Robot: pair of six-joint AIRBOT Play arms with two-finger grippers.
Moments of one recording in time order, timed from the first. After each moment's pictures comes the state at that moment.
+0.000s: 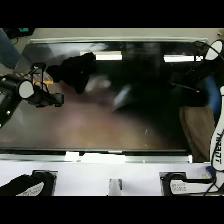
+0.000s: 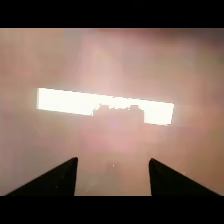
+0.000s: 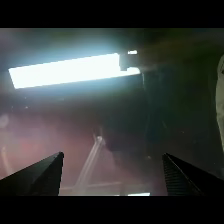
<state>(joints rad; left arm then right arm) -0.29 -1.18 1.24 1.71 -1.27 -1.88 -0.06 -1.53 1.75 -1.47 1.60 1.70</state>
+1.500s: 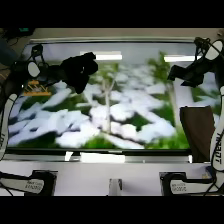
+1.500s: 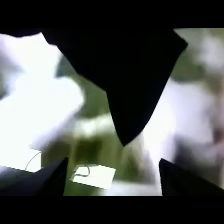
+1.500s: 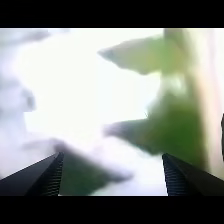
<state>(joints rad) -0.08 -1.61 1.61 1.50 -0.96 -1.88 -0.06 -1.53 1.75 -1.45 1.40 1.70</state>
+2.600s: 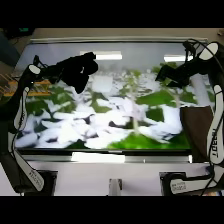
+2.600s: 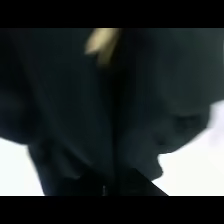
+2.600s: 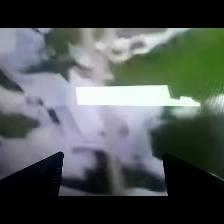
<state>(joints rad) 0.10 -2.07 1.93 0.94 -0.74 -1.77 -0.06 -1.59 1.75 -1.21 1.40 1.64</state>
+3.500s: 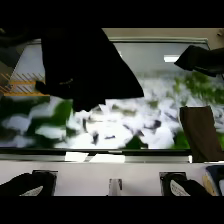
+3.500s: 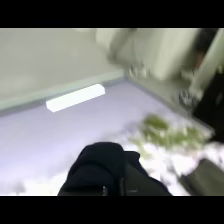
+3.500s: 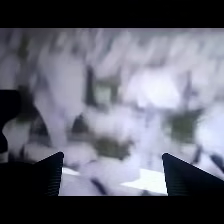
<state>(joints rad) -0.57 -1.19 1.86 1.28 -0.93 -1.48 -0.06 -1.13 1.75 -1.23 1.45 1.57</state>
